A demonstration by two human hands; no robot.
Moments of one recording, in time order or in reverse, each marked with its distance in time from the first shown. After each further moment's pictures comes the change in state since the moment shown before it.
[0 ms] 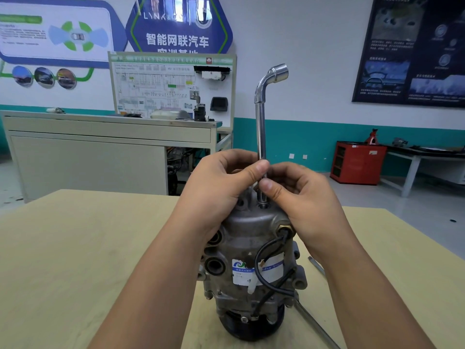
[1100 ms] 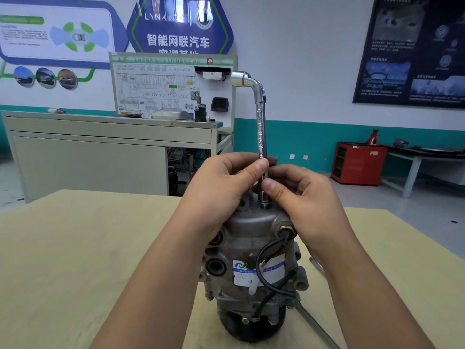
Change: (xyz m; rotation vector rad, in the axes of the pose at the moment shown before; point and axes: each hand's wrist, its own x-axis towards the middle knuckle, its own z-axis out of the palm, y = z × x) left_hand 0.000 -0.002 0.000 -0.033 -0.047 -0.007; right_hand 0.000 -0.002 0.001 0.006 0.012 -0.003
